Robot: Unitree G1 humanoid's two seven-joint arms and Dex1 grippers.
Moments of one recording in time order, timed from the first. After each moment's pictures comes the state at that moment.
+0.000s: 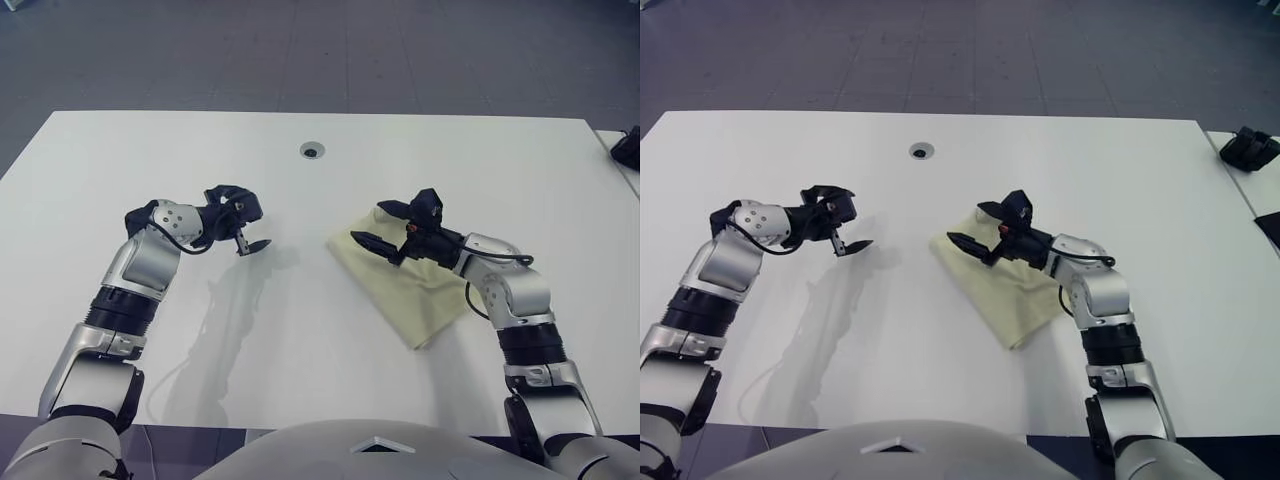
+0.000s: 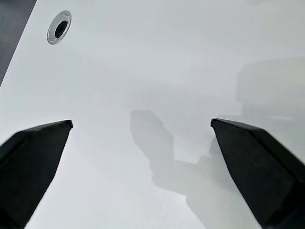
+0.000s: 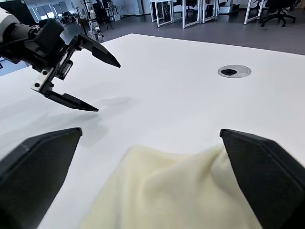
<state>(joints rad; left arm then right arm) -0.47 0.65 -0.26 0.19 0.20 0.24 -0.90 -0.30 -0.36 0.06 0.13 0.35 0.41 0.83</state>
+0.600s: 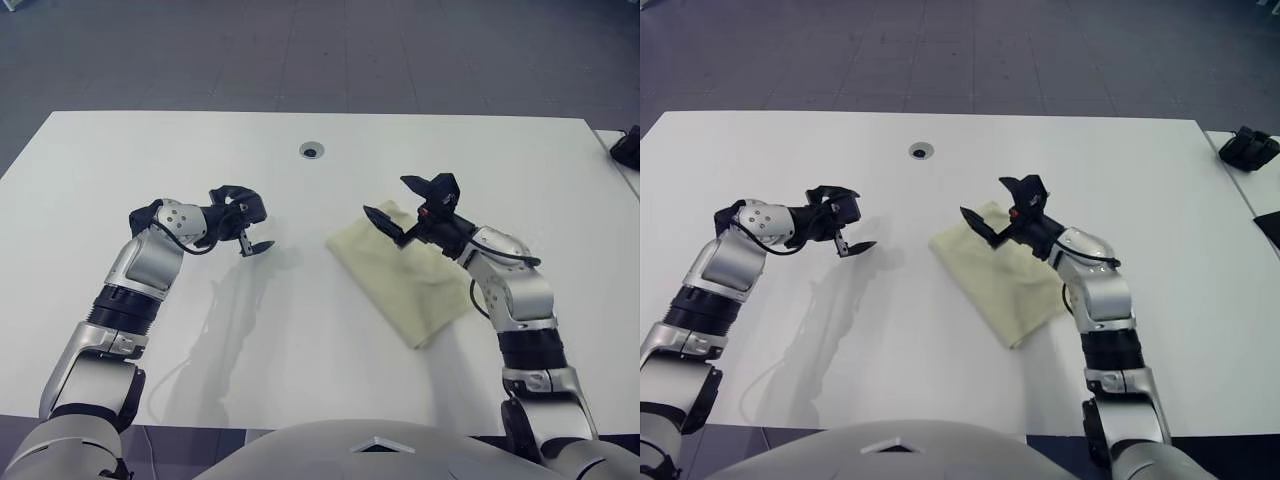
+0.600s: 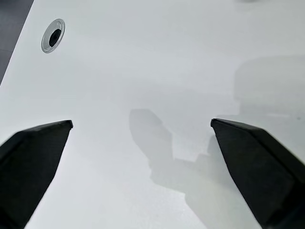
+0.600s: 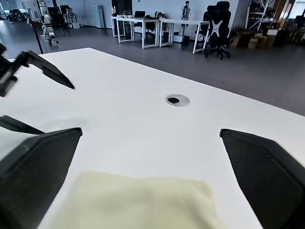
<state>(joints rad) -0.47 0.64 -0.28 0.18 0.20 0.23 -0.91 -0.22 -0.34 0.06 -0.11 0.30 0.35 0.67</state>
